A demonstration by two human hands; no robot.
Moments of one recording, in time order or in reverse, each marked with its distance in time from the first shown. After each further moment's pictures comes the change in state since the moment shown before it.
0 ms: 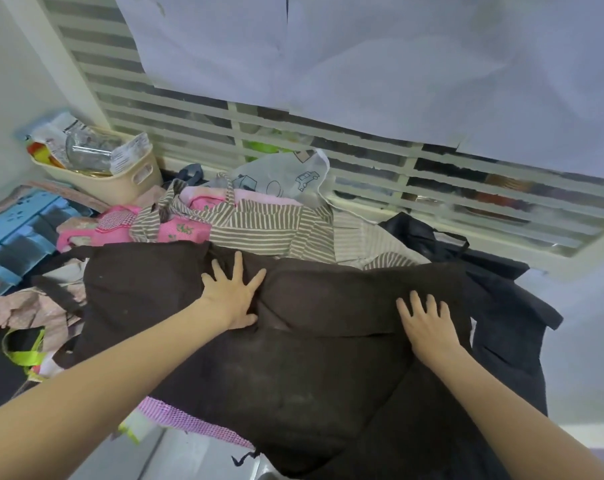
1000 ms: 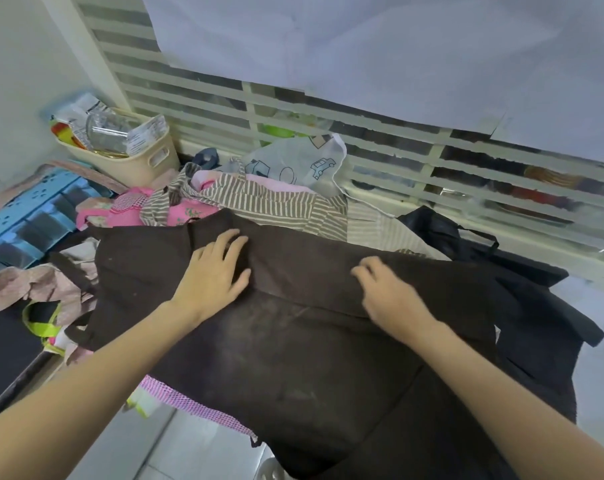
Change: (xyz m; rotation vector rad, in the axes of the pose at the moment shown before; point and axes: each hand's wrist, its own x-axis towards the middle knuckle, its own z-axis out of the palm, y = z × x) left_hand 0.005 -0.031 0.034 -0.366 0.698 0.040; right_hand 0.031 -0.030 -0.050 0.599 0.443 -0.420
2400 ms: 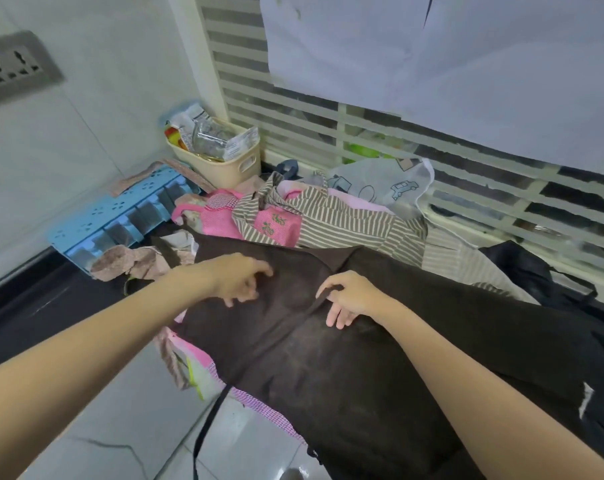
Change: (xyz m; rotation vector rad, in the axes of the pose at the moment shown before) left_hand -0.027 -0.063 -0.092 -0.266 -0.802 -0.297; right_hand 0.097 -0.133 0.003 0.765 -0.611 0.265
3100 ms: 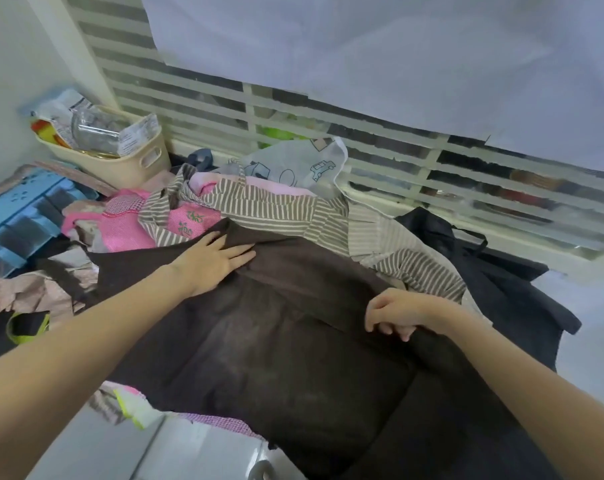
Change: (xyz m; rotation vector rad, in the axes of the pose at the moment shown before) left_hand 0.090 0.039 0.023 0.894 0.285 0.381; right_hand -0.099 0.093 -0.072 -0.132 -0.056 0.305
